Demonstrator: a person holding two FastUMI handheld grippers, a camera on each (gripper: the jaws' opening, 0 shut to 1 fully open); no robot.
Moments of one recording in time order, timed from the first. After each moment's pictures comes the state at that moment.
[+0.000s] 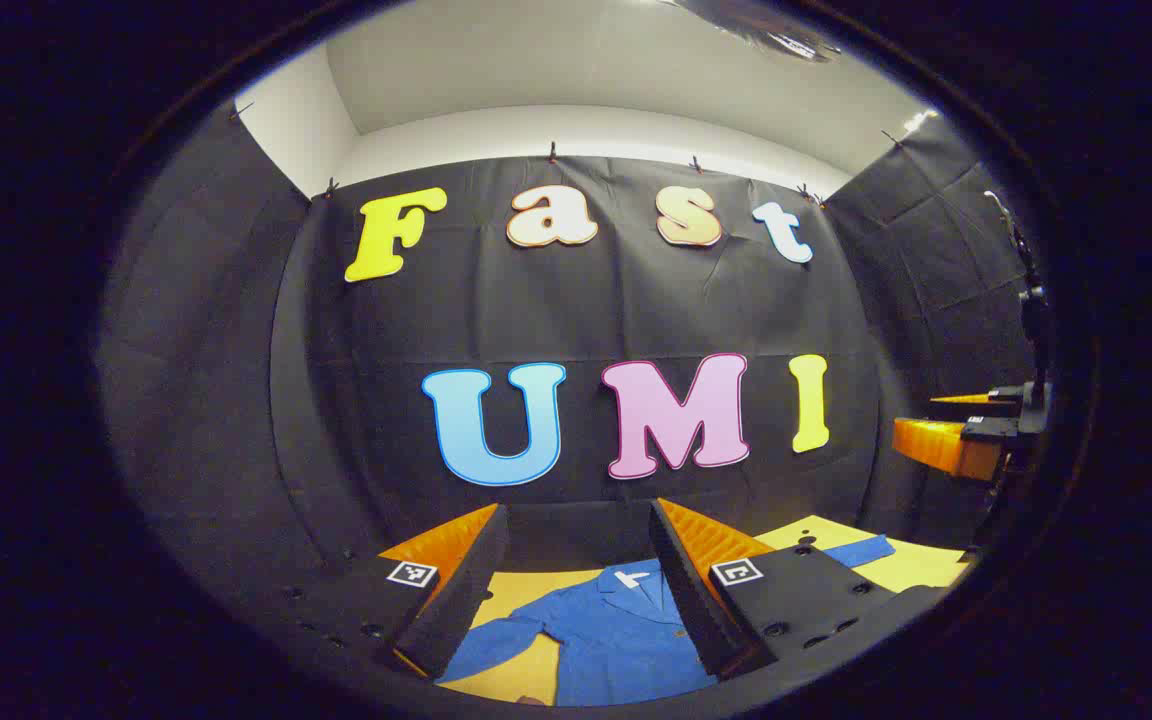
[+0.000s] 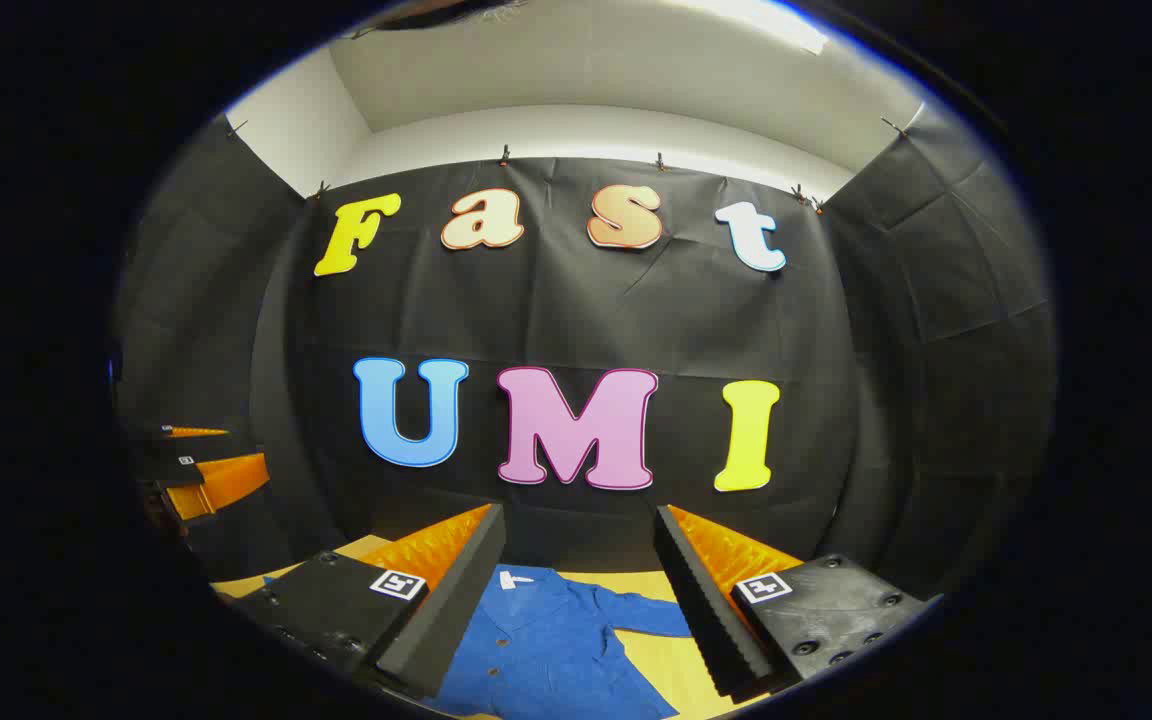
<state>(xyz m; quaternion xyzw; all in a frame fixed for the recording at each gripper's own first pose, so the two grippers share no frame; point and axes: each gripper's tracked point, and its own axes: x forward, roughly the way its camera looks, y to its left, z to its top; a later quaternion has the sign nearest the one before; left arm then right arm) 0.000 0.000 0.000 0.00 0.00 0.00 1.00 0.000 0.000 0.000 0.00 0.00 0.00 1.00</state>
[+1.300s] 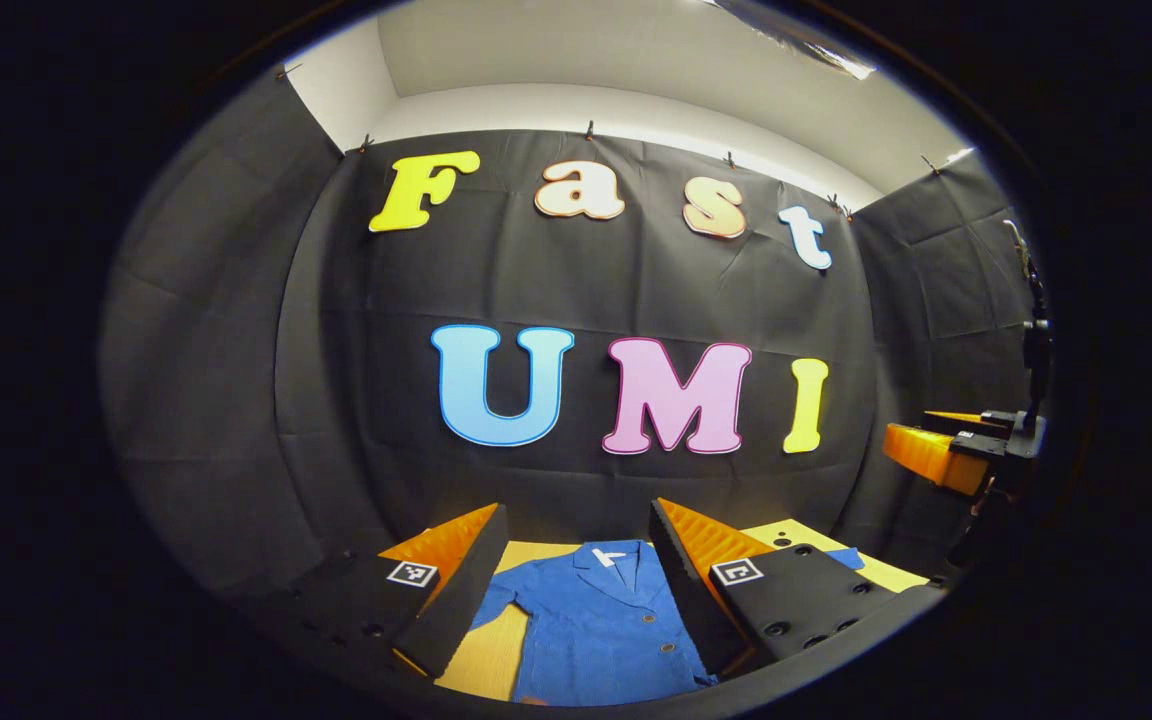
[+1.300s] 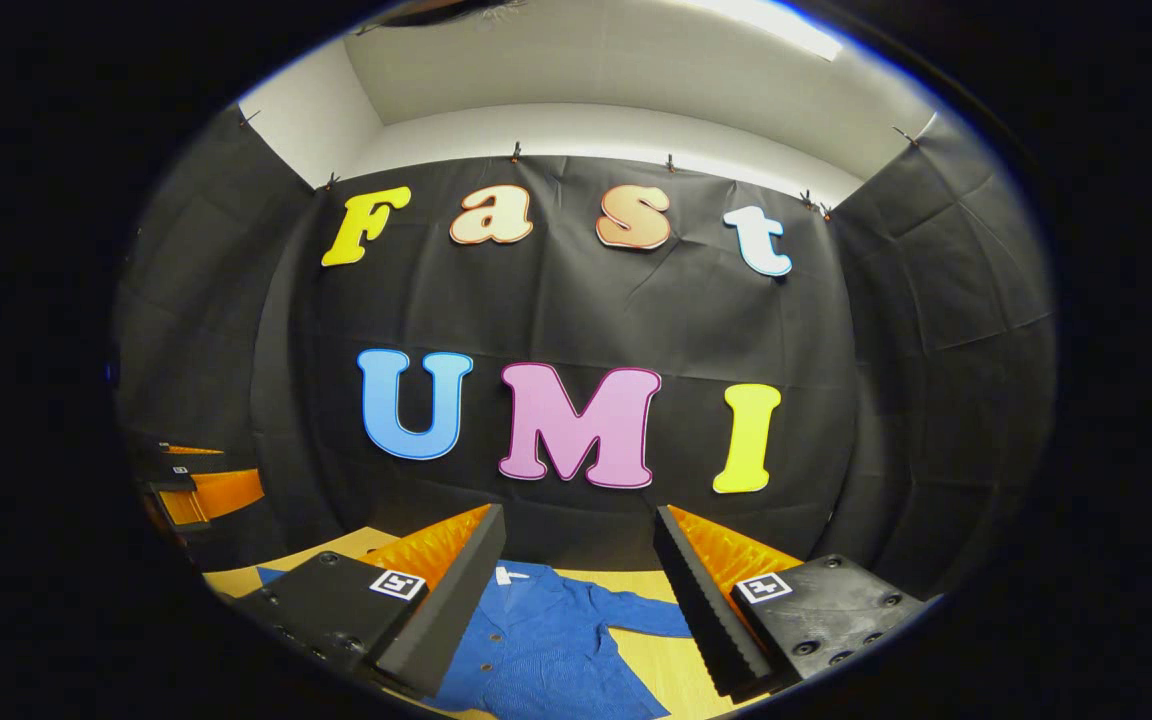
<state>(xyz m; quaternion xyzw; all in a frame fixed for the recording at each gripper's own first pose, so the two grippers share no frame) -0.019 -0.011 -0.029 -0.08 0.04 0.00 1.00 -0.002 0.009 -0.006 -0.01 0.01 0.01 1.00</state>
